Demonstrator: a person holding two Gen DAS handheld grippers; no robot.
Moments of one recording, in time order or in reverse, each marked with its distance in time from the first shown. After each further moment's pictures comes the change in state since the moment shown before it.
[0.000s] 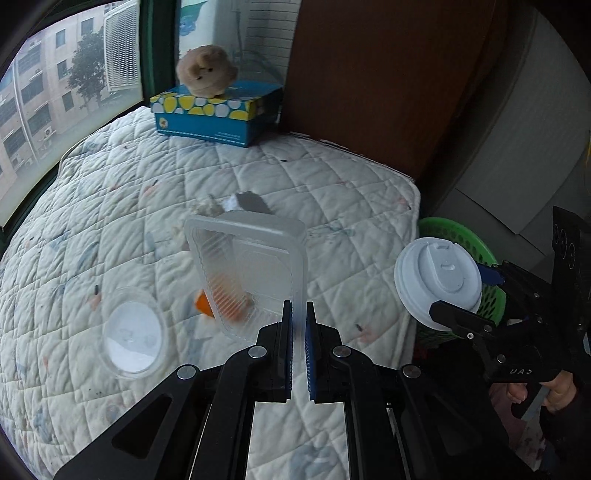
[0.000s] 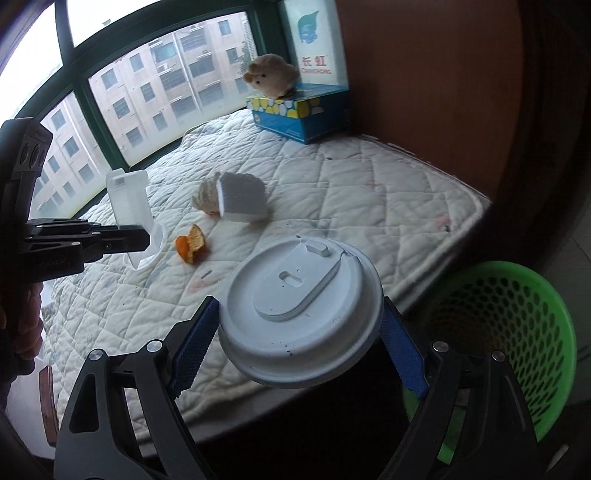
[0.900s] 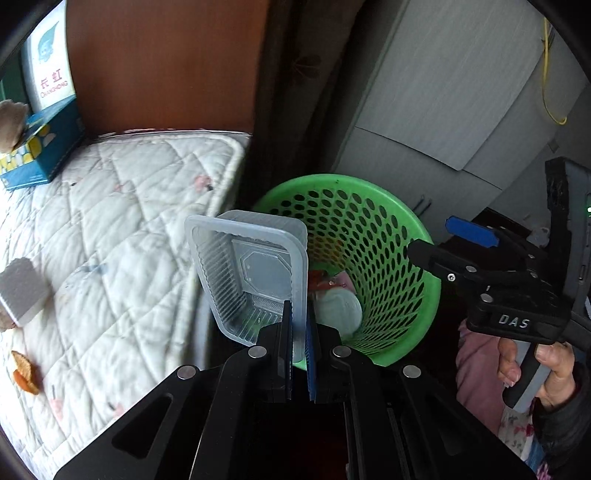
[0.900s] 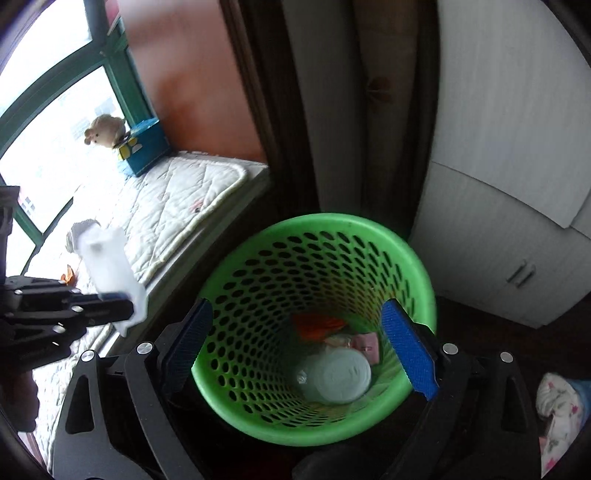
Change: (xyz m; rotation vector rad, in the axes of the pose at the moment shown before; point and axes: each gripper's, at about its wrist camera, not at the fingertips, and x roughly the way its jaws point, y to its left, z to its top) left arm 0.103 -0.212 0.030 0.228 0.150 -0.178; right arm -0.081 -0.191 -0.062 0.292 -0.035 -0.261
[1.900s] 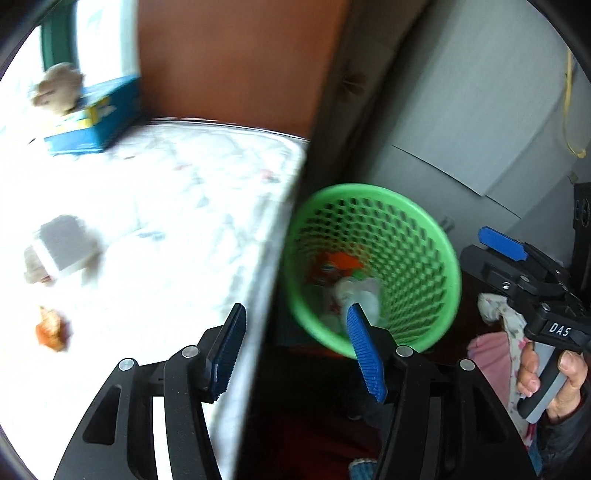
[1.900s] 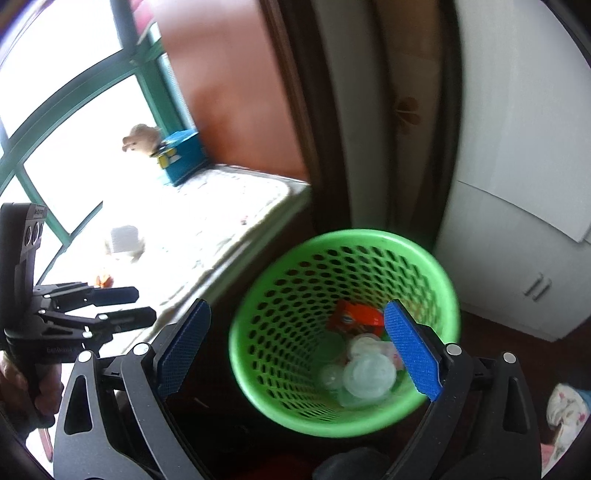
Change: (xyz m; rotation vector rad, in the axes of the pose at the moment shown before) left arm -0.043 0.050 -0.034 -0.138 -0.064 0.098; right arm -0.020 0.036 0.008 -0.049 -0.043 0.107
